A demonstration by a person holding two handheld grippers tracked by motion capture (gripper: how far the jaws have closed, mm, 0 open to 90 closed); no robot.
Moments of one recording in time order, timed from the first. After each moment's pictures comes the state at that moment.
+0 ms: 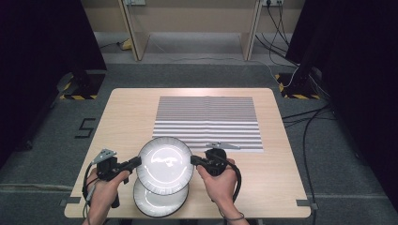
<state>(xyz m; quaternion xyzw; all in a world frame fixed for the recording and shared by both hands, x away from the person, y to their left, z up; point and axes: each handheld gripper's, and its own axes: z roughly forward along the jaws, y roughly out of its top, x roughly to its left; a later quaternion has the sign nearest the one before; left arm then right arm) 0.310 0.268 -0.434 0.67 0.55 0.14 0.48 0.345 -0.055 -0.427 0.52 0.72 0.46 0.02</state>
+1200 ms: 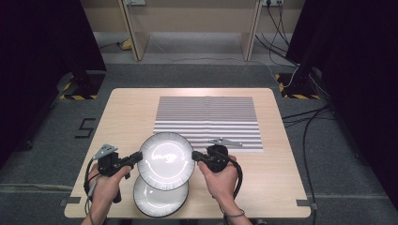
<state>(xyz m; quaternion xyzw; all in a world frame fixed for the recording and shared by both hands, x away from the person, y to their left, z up) 0.319 0.263 -0.426 0.66 0.55 0.15 0.49 0.351 -0.057 -0.419 0.52 0.71 0.47 0.04</state>
